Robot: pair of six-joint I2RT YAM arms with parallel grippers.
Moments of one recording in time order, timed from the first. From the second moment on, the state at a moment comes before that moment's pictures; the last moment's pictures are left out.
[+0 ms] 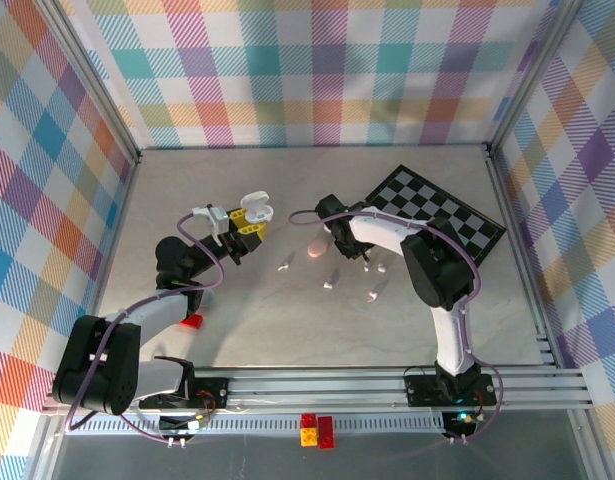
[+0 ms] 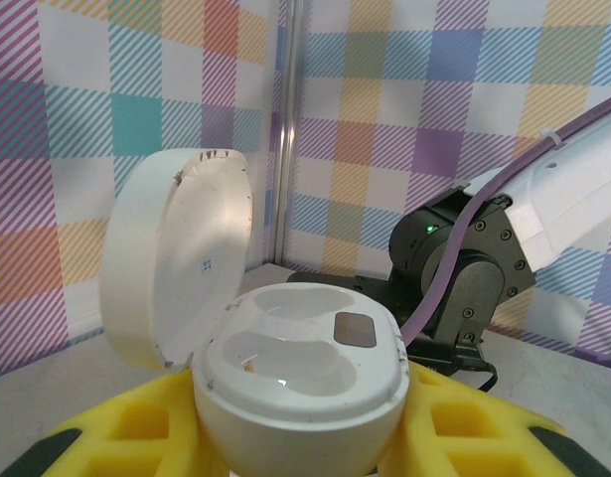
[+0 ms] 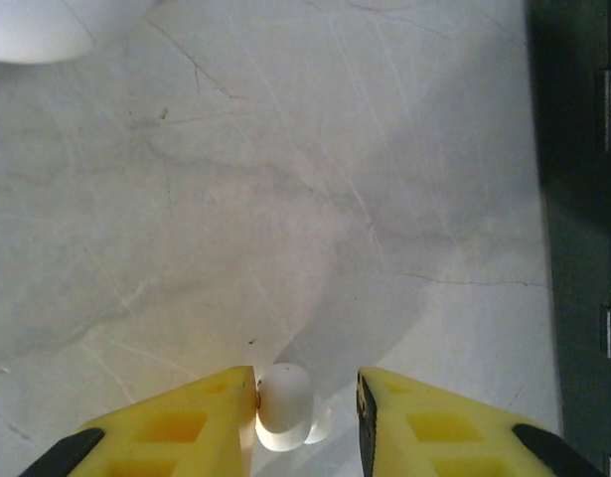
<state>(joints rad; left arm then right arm) -0.19 1.26 0.41 1.13 0.79 -0.27 0.64 2.06 1.44 -0.79 0.50 0.05</state>
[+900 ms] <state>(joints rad) -0.18 1.26 0.41 1.13 0.79 -0.27 0.61 1.96 1.40 -0.79 0.30 0.12</state>
